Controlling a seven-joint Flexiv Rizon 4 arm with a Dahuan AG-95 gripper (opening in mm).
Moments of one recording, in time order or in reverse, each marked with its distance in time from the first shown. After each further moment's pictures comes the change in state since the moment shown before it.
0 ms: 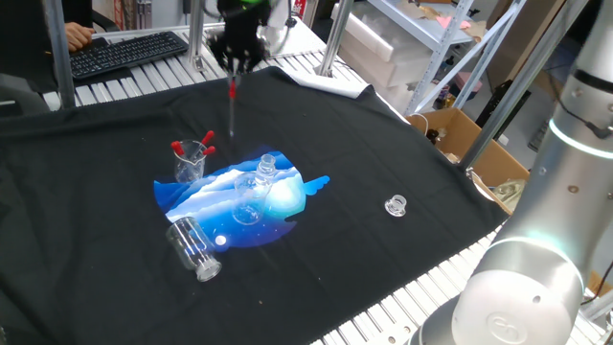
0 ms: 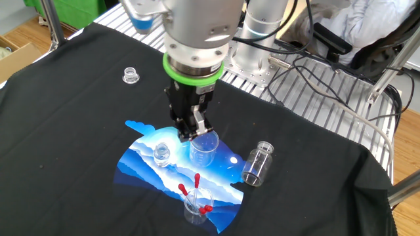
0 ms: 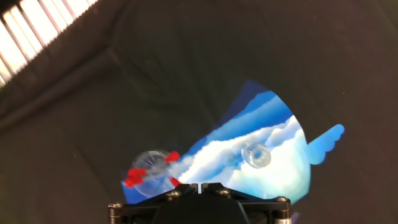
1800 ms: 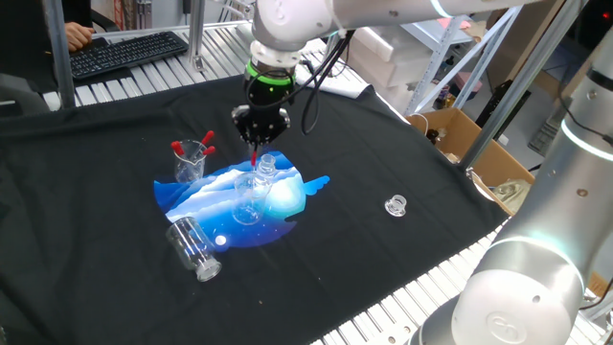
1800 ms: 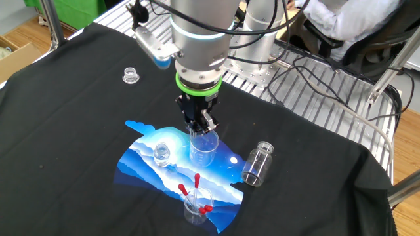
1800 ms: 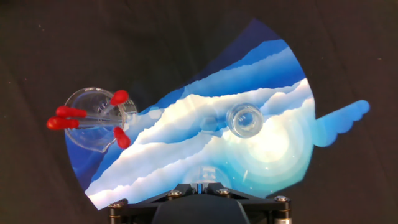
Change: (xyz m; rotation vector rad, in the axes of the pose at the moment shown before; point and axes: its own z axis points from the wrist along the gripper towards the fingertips) arm 0.079 -0.071 0.117 -0.022 0.054 -0.189
